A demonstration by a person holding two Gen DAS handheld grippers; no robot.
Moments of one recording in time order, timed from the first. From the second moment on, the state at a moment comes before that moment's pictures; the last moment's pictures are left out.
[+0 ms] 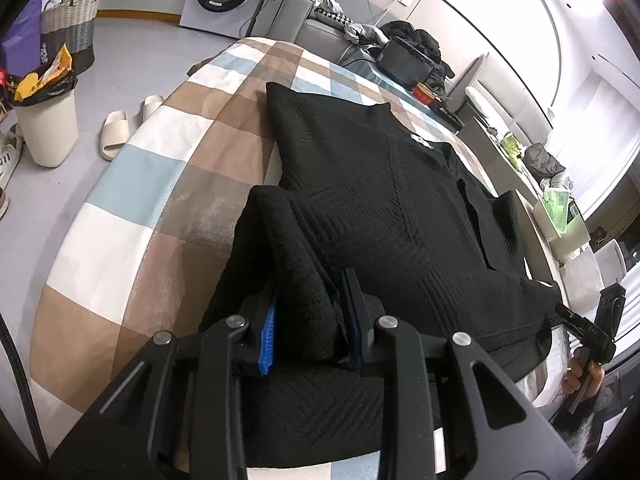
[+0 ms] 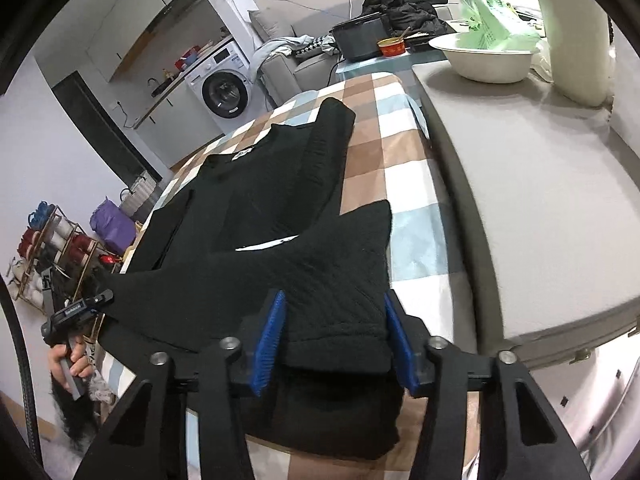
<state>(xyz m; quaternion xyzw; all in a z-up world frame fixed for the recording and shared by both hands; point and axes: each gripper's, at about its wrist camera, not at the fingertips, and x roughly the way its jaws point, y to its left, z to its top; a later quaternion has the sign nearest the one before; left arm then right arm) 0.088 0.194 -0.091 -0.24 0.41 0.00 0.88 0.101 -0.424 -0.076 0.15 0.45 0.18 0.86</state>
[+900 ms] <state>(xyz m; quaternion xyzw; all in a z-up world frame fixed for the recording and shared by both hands) 0.074 0.205 -0.024 -0.25 0.29 -0.01 0.92 0.089 -0.423 -0.031 0.24 0.33 0.23 0.89</state>
